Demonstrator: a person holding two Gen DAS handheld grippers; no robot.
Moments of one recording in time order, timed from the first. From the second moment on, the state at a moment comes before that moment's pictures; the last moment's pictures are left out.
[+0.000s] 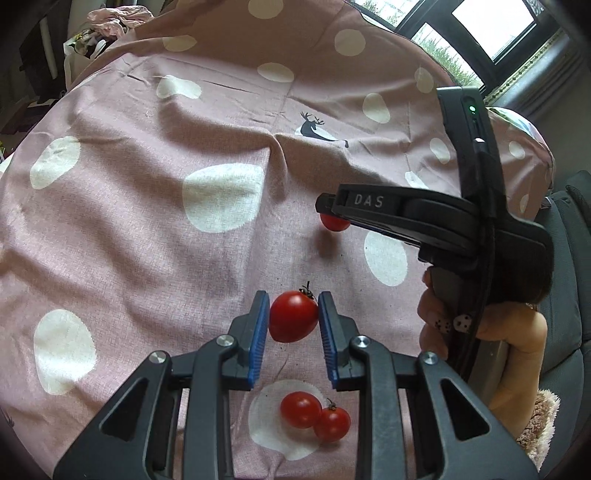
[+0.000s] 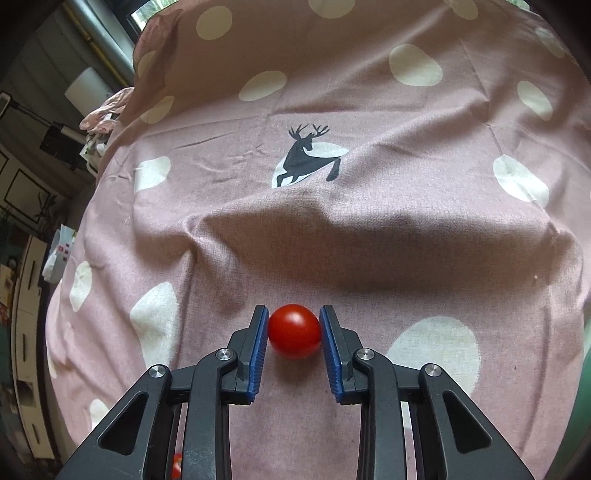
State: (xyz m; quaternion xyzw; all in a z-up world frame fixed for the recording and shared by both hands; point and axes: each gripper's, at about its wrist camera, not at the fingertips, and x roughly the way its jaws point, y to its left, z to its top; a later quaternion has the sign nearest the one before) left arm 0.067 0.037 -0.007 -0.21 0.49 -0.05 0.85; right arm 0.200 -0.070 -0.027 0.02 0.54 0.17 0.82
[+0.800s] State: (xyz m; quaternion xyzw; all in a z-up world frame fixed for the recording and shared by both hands) left arm 0.048 -0.088 0.055 -0.14 0.38 -0.15 0.90; right arm 0.071 -0.272 0.047 0.15 0.42 0.10 0.89
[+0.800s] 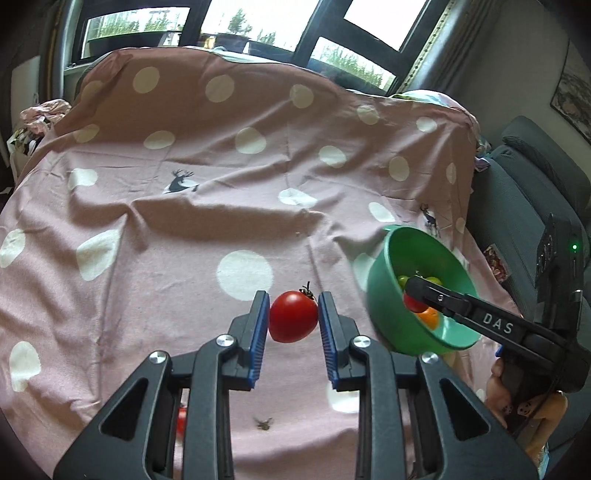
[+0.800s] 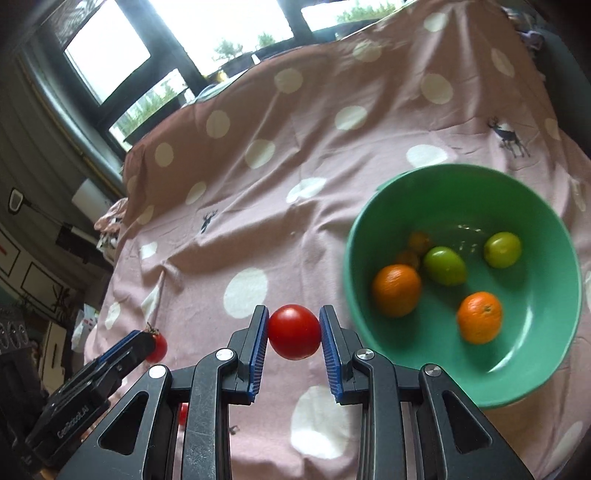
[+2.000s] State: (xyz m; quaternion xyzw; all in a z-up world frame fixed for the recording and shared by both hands) left arm 0.095 -0.262 0.029 -0.11 0.44 -0.27 0.85; right arm 0.056 -0.415 0.041 0.22 0.41 -0.05 0.88
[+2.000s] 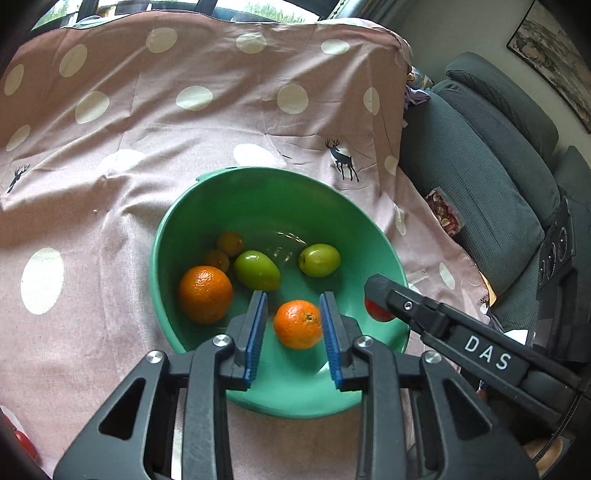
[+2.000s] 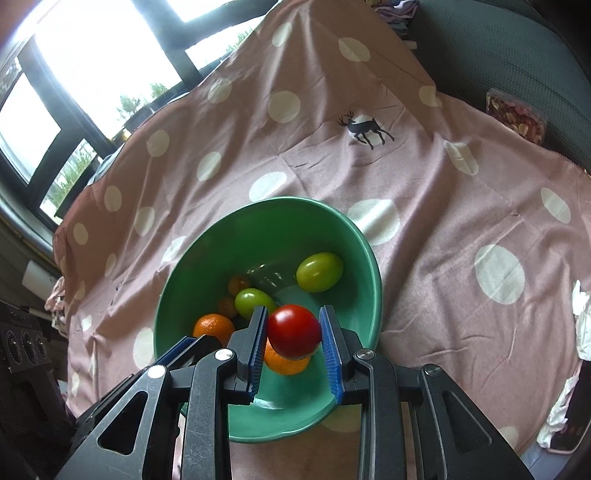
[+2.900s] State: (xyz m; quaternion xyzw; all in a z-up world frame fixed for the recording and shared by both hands) left arm 0.010 0.016 0.046 -0.17 0.43 0.03 0.89; right arm 0.054 -0.237 0.049 0.11 0.46 0.22 0.85
